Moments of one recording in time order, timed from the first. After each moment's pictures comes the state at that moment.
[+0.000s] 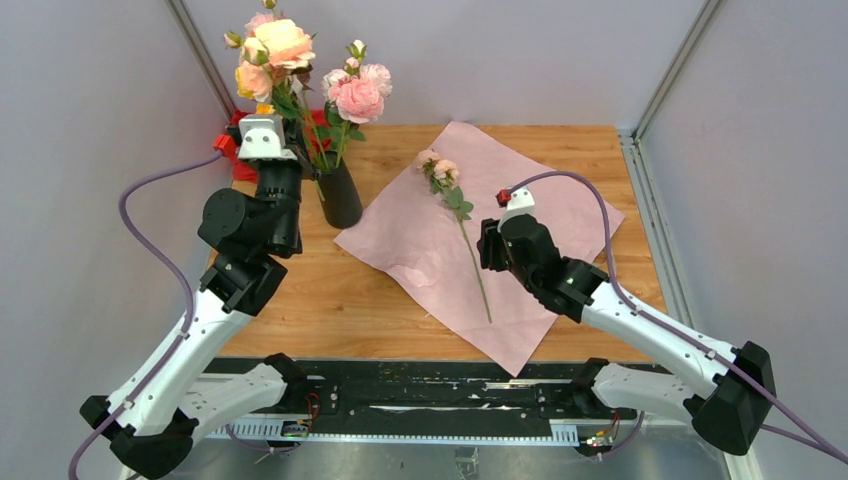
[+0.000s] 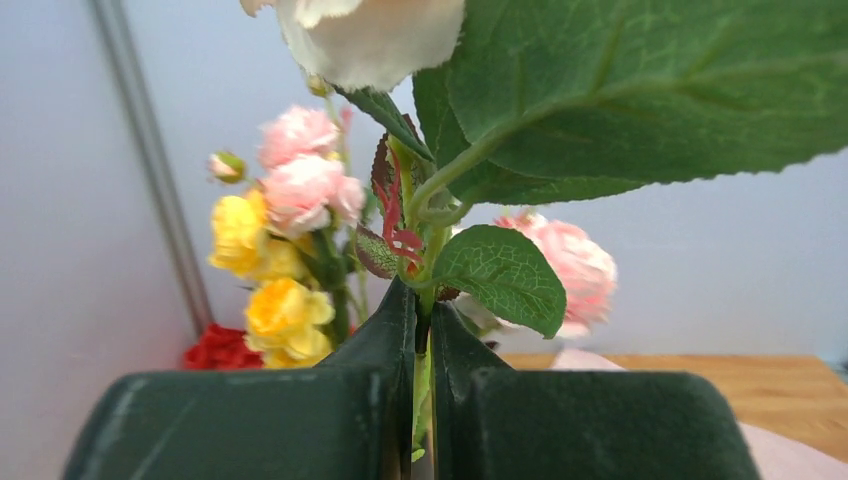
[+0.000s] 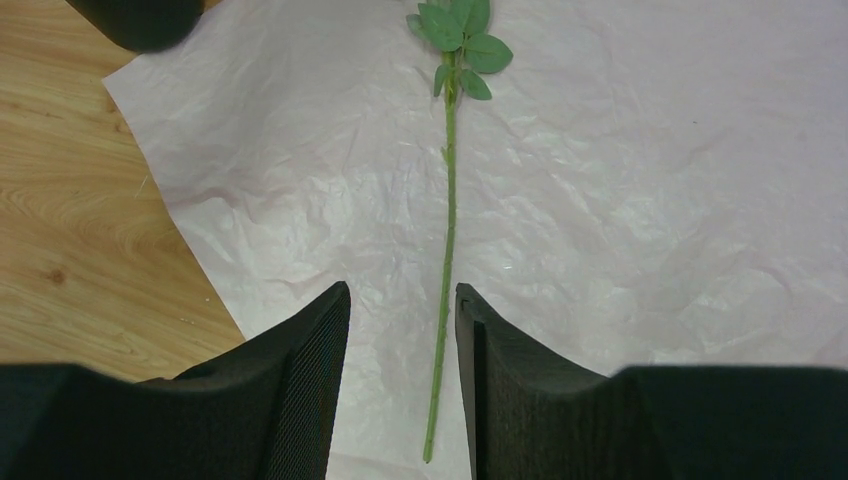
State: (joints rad) left arm -0.64 0.90 1.15 0.18 -0.56 0.20; right arm 0.82 1.04 0.85 -0.30 0.41 0.33
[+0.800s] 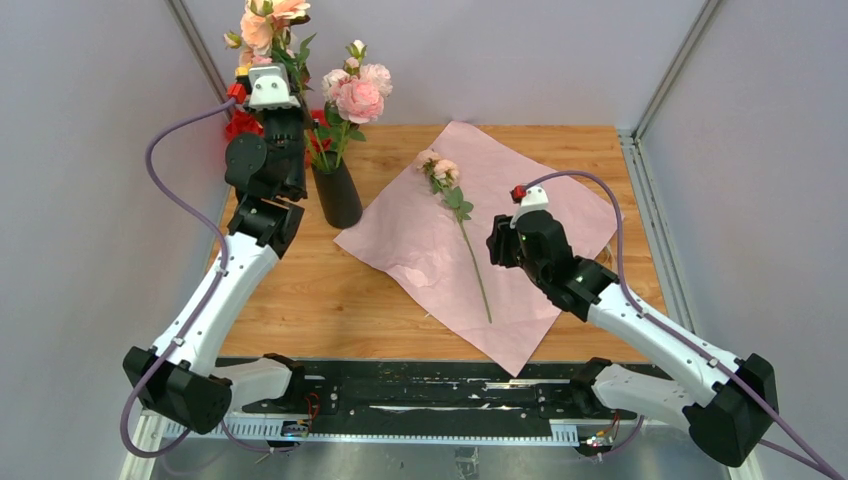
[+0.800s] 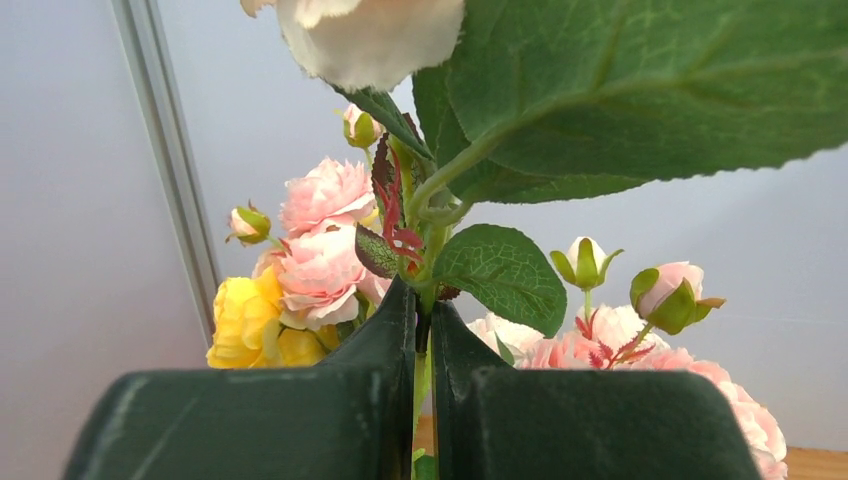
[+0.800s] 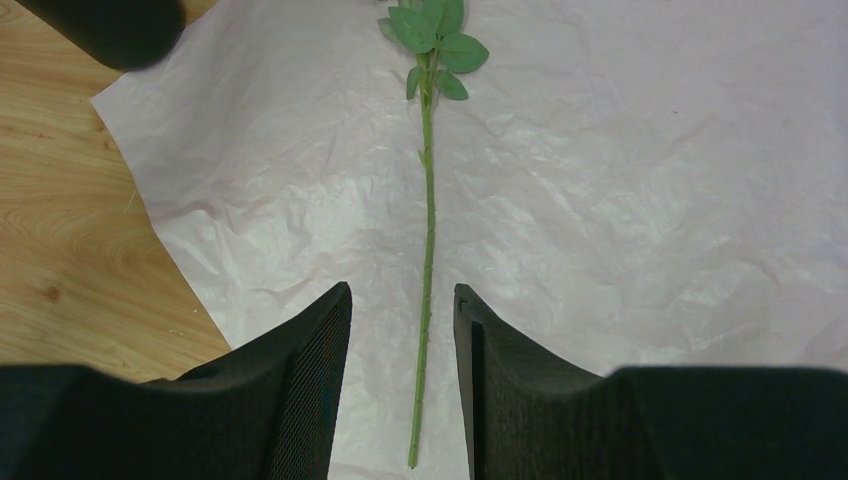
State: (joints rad) left arm -0.36 1.18 1.26 0.41 -0.42 0.19; right arm 0.71 1.01 0.81 -0.27 0.32 0.32
